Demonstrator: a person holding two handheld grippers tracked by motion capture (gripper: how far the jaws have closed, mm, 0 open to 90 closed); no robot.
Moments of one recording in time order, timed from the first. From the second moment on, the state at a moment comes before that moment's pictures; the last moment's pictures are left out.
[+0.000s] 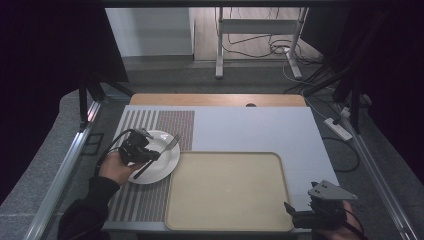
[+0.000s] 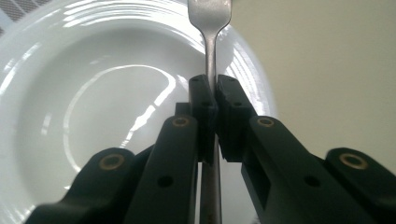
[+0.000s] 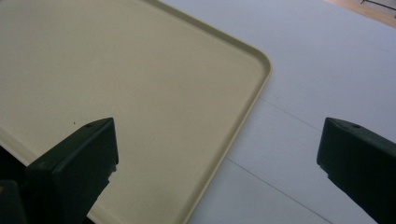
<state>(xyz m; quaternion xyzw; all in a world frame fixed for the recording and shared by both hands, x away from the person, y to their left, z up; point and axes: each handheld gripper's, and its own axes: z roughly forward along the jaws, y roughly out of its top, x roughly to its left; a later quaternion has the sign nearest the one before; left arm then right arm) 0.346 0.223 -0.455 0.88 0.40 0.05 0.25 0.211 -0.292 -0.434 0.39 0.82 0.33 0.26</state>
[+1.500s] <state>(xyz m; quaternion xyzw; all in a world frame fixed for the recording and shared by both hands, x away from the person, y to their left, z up) 0.294 0.071 -0.490 0.92 0.31 0.02 0.23 0.211 -0.290 -0.434 0.38 0.83 0.33 0.26</state>
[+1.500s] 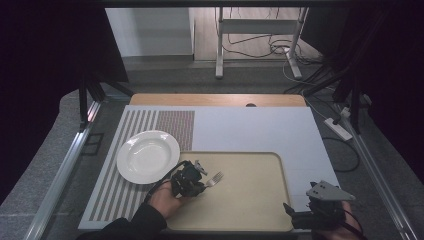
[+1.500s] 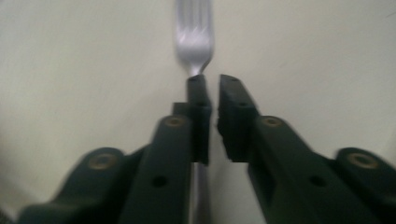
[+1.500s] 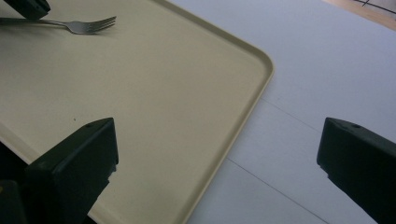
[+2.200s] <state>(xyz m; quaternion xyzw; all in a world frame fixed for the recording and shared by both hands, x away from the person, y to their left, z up) 0.327 0.099 -0.506 0.91 0.36 0.05 0.18 0.210 -0.290 -0.435 0.38 0.83 0.33 0.26</state>
